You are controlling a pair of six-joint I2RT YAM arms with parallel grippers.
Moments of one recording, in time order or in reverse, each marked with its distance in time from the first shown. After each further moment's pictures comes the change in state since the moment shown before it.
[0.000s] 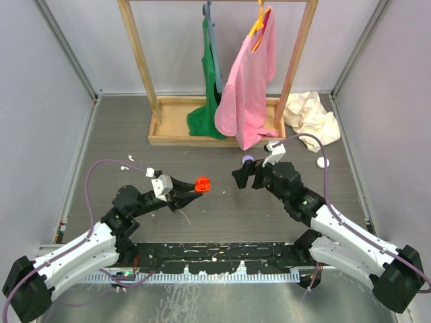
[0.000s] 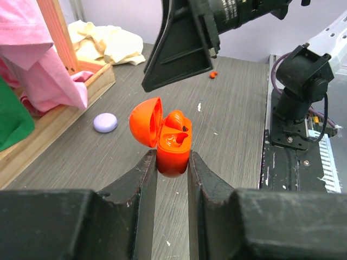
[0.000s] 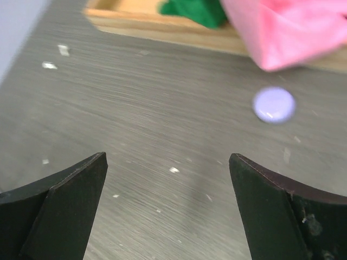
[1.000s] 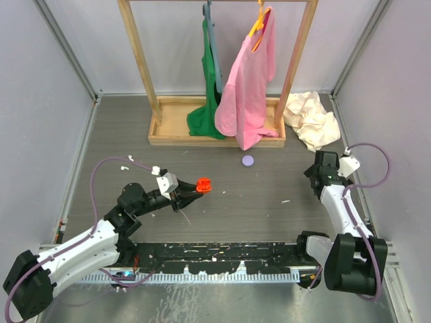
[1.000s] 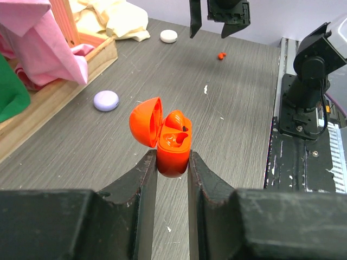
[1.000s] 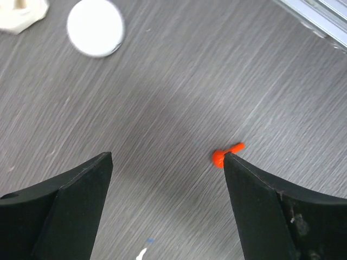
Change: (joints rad) left arm 0.000 0.055 0.000 -0.029 -0.034 0.006; right arm -0.795 0.245 0.087 -0.533 0.439 0.288
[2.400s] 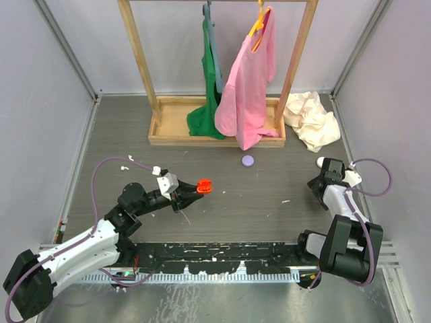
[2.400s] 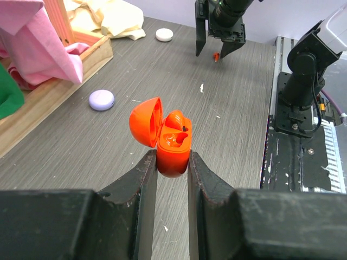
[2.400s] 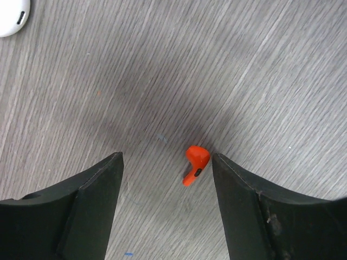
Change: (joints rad) left arm 0.000 0.013 0.000 0.001 0.017 -0.004; right arm -0.196 0.114 -0.096 0.079 -0.163 0.044
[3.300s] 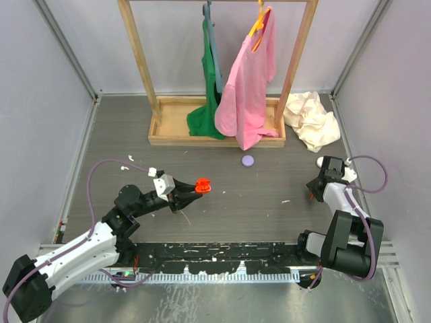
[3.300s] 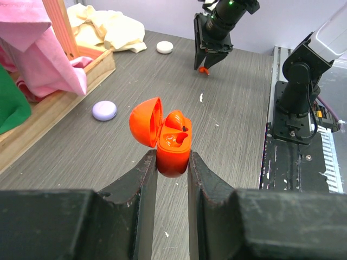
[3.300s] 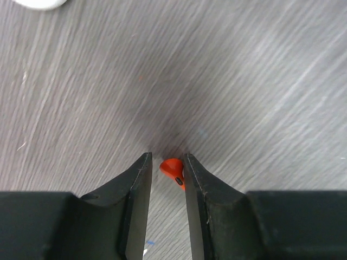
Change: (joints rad) left arm 0.000 -0.053 -0.005 0.000 -0.002 -0.005; right arm 0.001 0.041 0.011 0.045 -0.113 -0.024
